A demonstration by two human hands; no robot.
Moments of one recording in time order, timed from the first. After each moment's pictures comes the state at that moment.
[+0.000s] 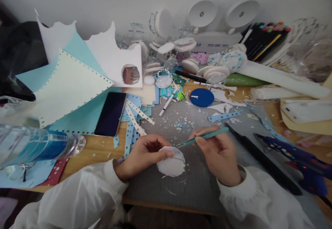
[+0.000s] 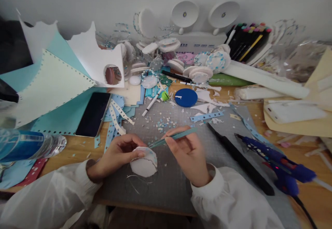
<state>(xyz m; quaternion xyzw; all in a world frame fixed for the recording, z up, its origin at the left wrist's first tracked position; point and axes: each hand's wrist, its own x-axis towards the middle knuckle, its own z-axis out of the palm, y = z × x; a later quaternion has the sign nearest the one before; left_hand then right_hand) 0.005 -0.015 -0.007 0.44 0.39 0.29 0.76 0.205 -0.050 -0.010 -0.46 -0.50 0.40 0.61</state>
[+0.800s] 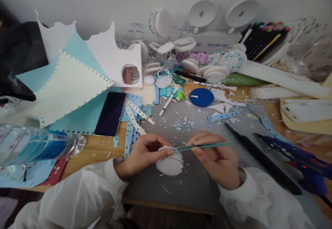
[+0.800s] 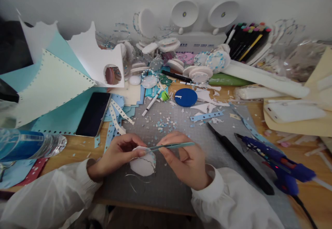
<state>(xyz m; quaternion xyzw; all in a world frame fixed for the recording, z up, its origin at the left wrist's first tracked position) 0.005 -0.015 -0.008 0.46 0.39 0.30 0.74 0.204 -0.052 0.003 -0.38 -0.62 0.35 0.59</state>
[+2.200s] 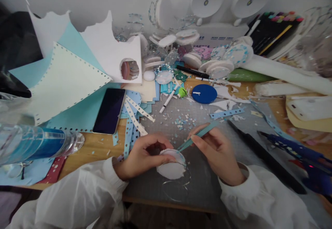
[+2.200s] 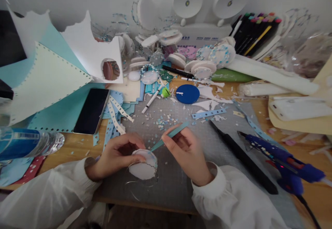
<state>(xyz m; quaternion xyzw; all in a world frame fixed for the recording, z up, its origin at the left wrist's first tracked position) -0.003 -0.018 -0.015 0.60 0.33 0.32 0.65 0.205 -0.049 -0.008 -0.50 -0.50 0.44 0.55</state>
